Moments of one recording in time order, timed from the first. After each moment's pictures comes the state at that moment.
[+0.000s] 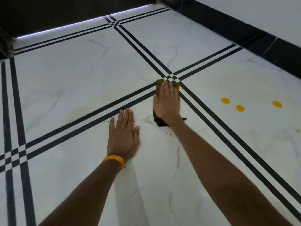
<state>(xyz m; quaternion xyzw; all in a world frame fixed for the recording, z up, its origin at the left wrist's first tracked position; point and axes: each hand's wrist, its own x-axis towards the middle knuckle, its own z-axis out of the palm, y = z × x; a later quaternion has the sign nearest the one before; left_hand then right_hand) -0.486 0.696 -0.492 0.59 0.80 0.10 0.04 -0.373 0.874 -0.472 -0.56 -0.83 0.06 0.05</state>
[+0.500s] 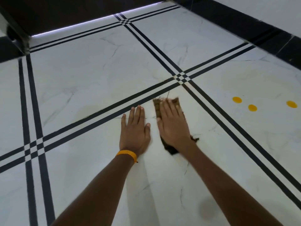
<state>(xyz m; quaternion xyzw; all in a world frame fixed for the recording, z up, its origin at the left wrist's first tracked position) -0.485 0.697 -0.486 0.59 0.80 0.09 0.04 -0.344 0.783 -0.472 -0.47 -0.88 0.04 0.05</state>
